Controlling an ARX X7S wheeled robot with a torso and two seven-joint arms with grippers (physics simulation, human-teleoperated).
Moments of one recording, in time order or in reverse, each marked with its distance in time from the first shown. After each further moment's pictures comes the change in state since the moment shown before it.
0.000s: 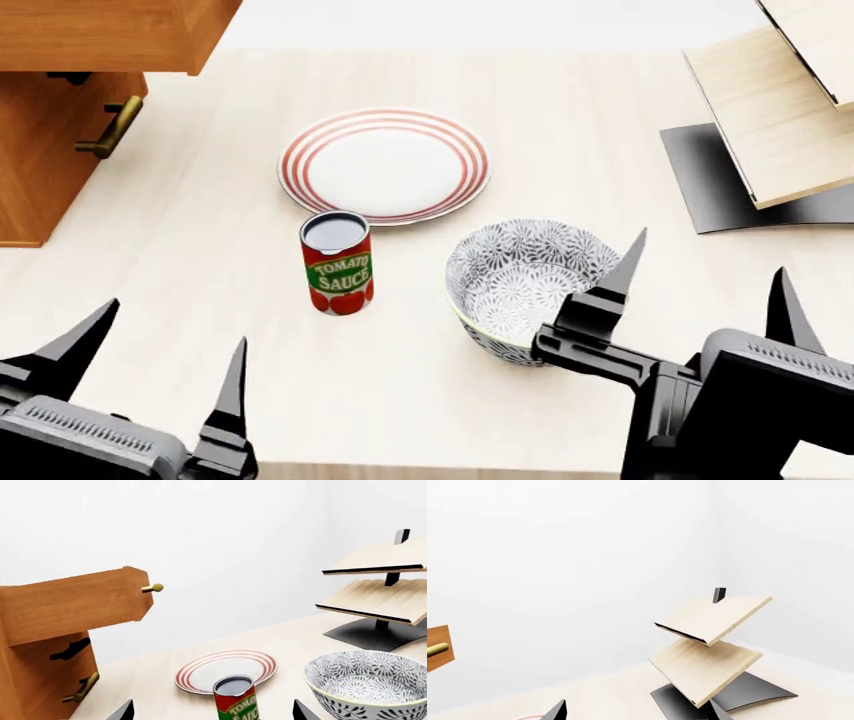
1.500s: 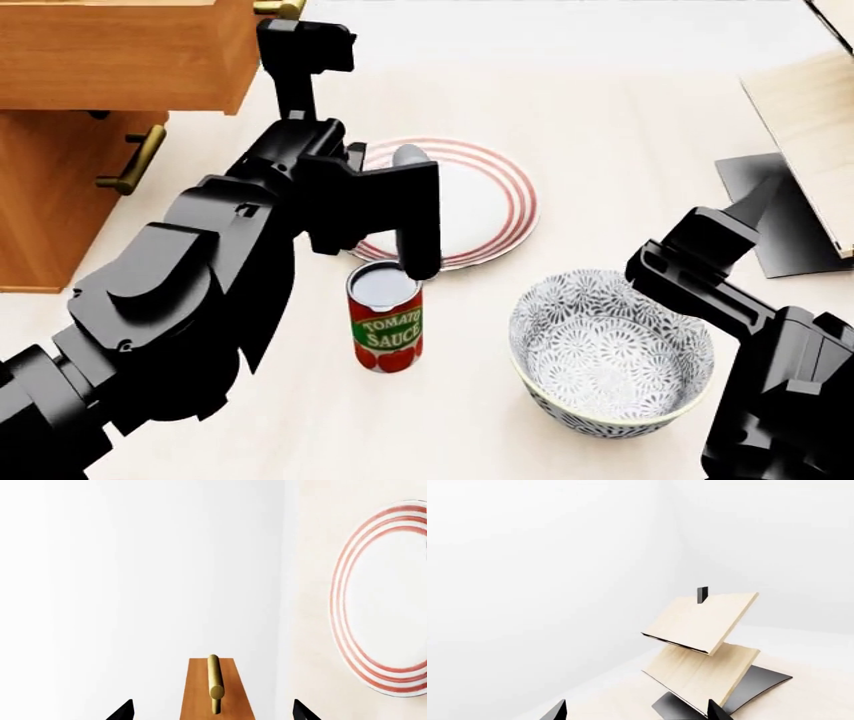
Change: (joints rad) left arm -1.179 0.171 1.087 -1.016 0.393 -0.339 0.070; right arm 0.169 0.044 0.148 -0.341 0.298 0.491 0.324
